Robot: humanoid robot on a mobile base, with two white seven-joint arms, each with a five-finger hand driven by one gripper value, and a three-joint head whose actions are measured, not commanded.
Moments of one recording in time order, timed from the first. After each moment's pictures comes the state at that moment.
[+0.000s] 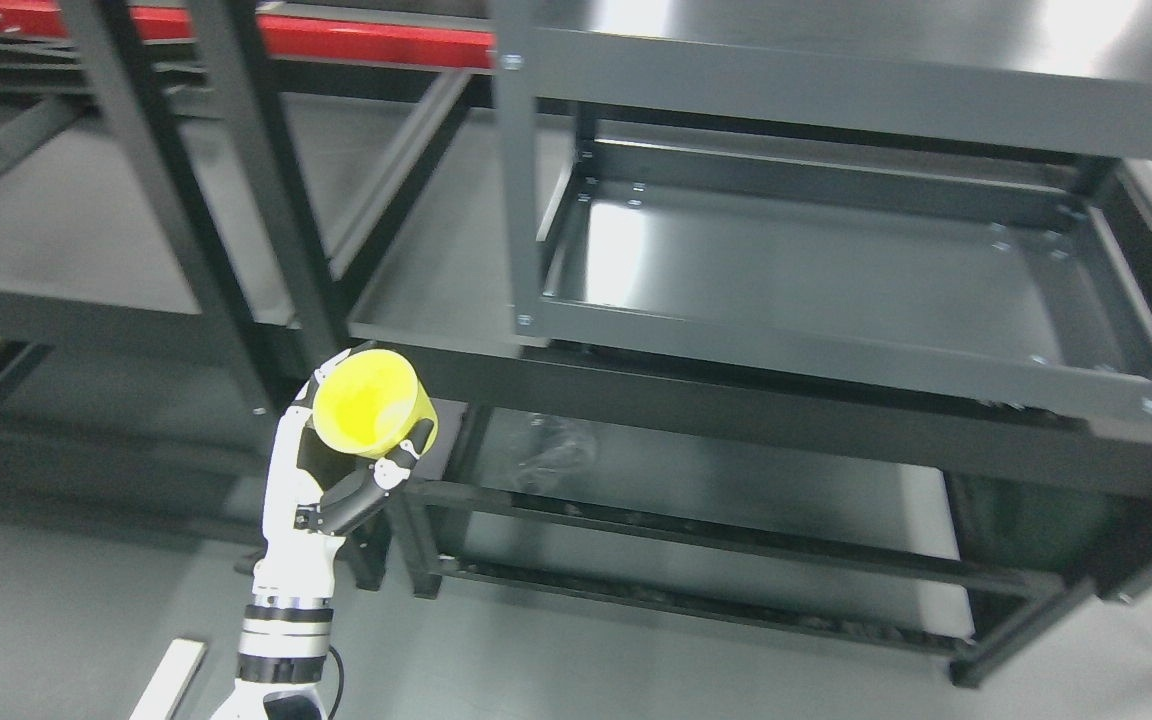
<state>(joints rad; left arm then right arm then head) -0.07 0.00 -0.07 -1.71 0.26 -0.35 -0.05 0.00 0.00 0.00 -0.24 0.00 0.09 -0.12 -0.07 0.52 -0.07</state>
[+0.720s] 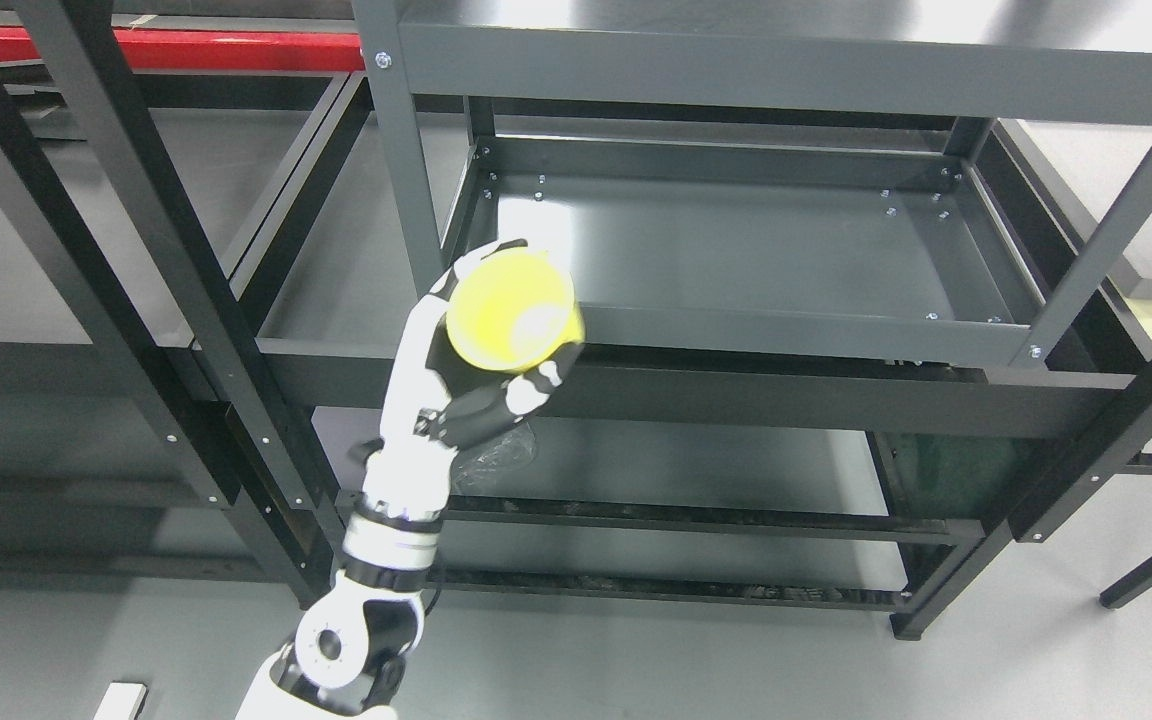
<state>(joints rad) -0.34 0.00 -0.32 -1.72 0.25 -0.36 -0.05 0.00 0.00 0.00 -0.24 0.00 0.09 -0.12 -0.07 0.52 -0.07</state>
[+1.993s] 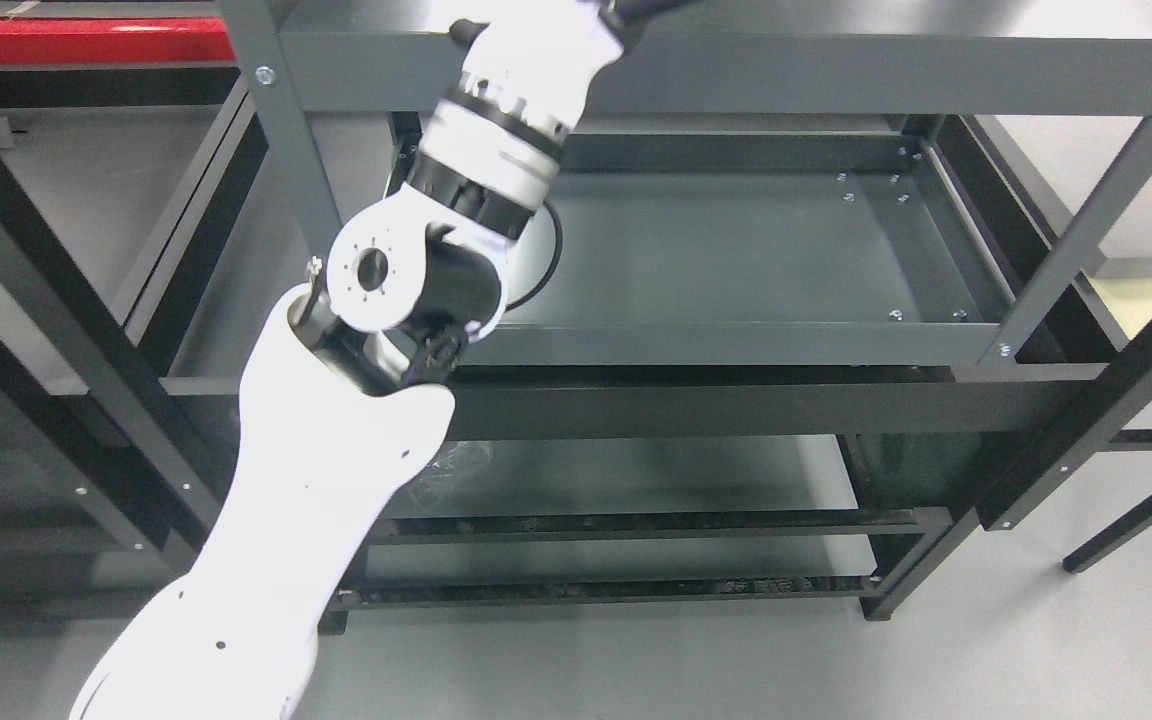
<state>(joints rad) -1.09 0.00 -0.45 -1.68 0.56 0.12 0.09 0.00 0.00 0.00 -0.24 0.00 0.09 -0.12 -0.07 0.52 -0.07</state>
